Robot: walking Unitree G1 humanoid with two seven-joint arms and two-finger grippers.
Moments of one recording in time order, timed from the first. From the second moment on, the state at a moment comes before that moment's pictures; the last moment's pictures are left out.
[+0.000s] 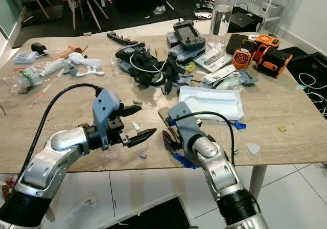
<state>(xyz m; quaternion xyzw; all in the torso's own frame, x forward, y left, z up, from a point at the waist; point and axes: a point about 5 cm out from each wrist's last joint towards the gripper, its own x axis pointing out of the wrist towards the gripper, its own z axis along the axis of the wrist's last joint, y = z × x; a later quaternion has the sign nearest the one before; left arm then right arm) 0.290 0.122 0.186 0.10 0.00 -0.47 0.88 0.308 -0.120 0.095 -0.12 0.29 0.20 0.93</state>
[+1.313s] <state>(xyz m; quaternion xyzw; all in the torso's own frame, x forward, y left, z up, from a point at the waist) 0.297 0.124 0.191 0.11 -0.01 -0.44 0.89 0.321 -0.122 0.121 -0.02 0.19 0.14 0.97</state>
